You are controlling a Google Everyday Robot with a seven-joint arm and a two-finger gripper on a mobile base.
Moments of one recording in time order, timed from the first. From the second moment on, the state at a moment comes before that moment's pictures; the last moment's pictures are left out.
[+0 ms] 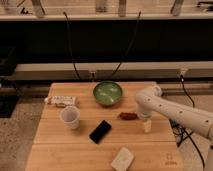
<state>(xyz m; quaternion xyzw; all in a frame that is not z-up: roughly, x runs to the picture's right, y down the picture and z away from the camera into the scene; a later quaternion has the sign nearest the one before) 0.223 0.209 0.863 -0.34 -0.04 -0.17 0.92</state>
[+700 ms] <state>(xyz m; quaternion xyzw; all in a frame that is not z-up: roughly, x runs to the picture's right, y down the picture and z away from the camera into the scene) 0.210 0.189 0.853 -0.34 -0.05 -0.16 0.92</state>
